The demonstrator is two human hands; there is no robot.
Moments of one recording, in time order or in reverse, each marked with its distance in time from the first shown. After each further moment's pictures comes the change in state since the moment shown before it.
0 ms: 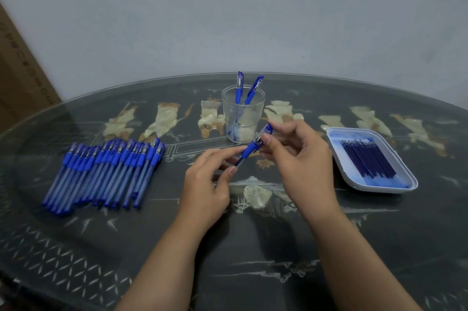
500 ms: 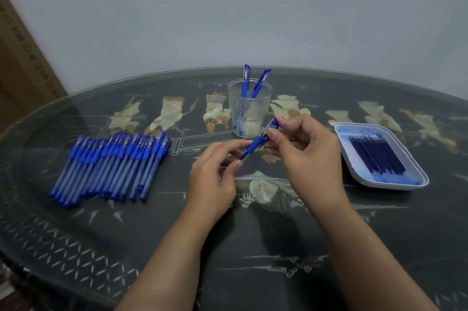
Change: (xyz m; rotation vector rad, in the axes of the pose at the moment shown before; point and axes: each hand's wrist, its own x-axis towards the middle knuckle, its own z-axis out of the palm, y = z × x) left_hand -0.001 0.004 0.001 -0.014 0.015 -0.075; right_hand 0.002 0.002 0.002 -0.007 -0.012 -0.009
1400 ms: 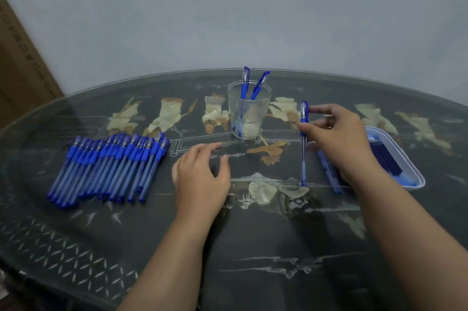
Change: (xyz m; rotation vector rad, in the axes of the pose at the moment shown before) left_hand 0.002 -0.010 -0.003 0.390 0.128 -0.256; right_hand 0.056 0.009 -0.051 -0.361 0.024 0.178
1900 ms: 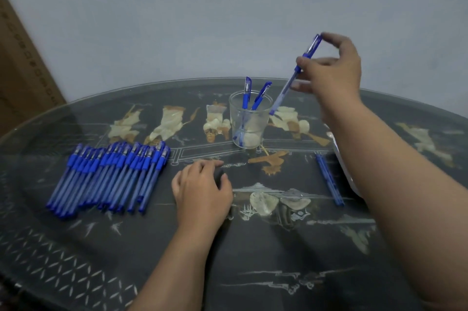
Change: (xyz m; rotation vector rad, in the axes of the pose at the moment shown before) left_hand 0.001 -0.004 0.005 0.216 -0.089 -0.061; right_hand 0.056 -0.077 0.019 0.384 0.172 -0.154
